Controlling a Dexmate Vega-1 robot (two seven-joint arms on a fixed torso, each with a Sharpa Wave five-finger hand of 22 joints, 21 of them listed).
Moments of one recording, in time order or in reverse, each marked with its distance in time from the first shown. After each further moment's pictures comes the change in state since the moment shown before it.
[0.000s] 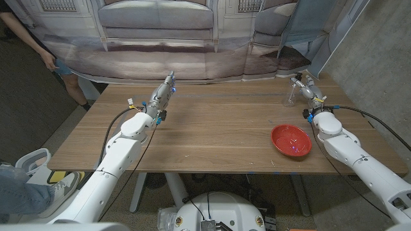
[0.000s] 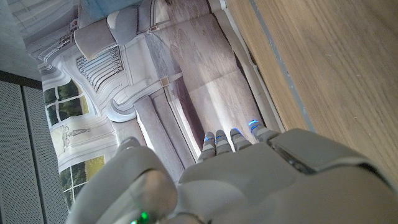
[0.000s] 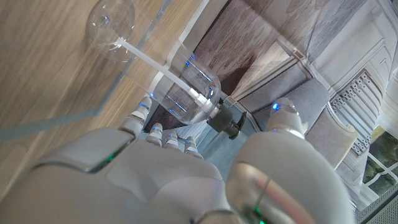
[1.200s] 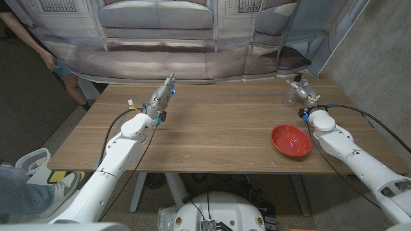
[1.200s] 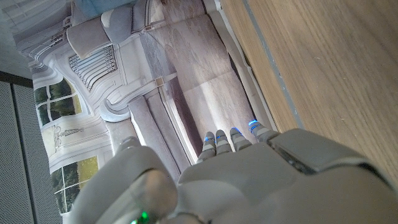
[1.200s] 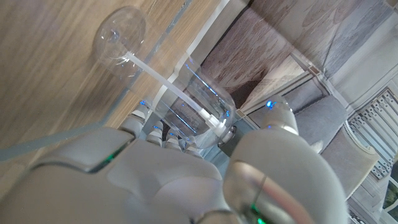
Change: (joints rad) left arm -0.002 -0.003 0.000 0.012 -0.003 0.016 0.002; left_hand 0.005 0.005 -0.004 -0.004 0.000 0.000 0.000 0.000 0.000 0.000 0.000 0.000 0.000 0.000 0.000 0.000 0.000 0.000 0.000 0.000 0.000; right arm 0.091 0.034 -0.068 0.112 -0.029 -0.019 0.005; right_hand 0.046 0.046 -0.004 0.004 0.023 0.008 -0.023 0.031 0.000 0.018 -0.003 0.015 0.000 0.018 -0.007 0.007 0.000 0.018 0.004 0.006 0.000
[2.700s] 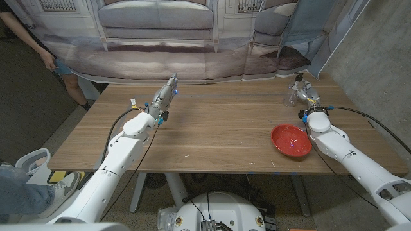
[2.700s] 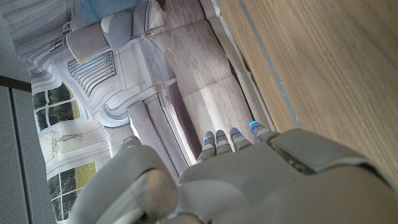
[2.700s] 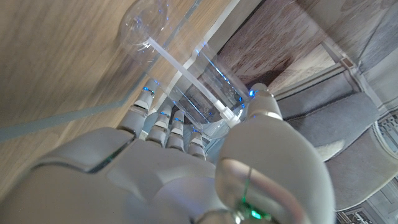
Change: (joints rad) left arm -0.015 -0.008 0.013 0.008 0.010 0.014 -0.009; left_hand 0.013 0.013 -0.004 0.004 0.000 0.004 0.004 0.000 0.000 0.000 0.000 0.000 0.000 0.000 0.000 0.000 0.000 -0.004 0.004 0.000 0.000; right arm -0.025 0.003 0.000 -0.061 -0.049 -0.108 -0.163; right_hand 0.151 0.067 0.048 -0.002 -0.017 0.222 -0.036 0.036 0.000 0.265 -0.058 0.105 0.009 0.267 -0.091 0.057 0.019 0.242 -0.020 0.070 0.016
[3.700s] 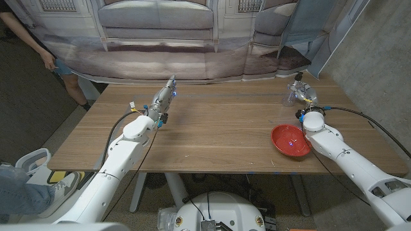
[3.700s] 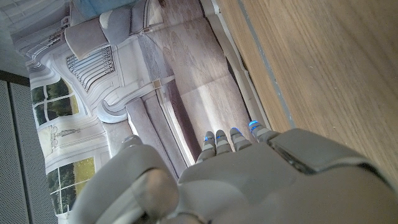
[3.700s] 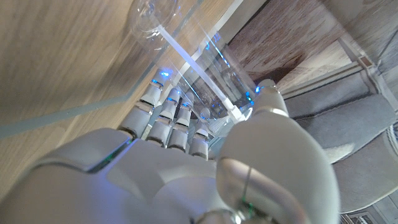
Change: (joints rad) left arm 0.019 -0.008 -0.008 0.009 -0.007 -0.026 0.007; left_hand 0.004 0.004 -0.004 -0.004 0.000 0.000 0.000 0.000 0.000 0.000 0.000 0.000 0.000 0.002 0.002 0.000 0.000 0.000 0.000 0.000 0.000; right arm 0.013 0.034 -0.010 -0.002 -0.036 -0.042 -0.084; right_hand 0.068 0.027 0.015 0.009 -0.052 0.280 -0.018 0.056 0.000 0.251 -0.039 0.073 0.000 0.256 -0.039 0.044 0.004 0.189 -0.128 0.068 0.009
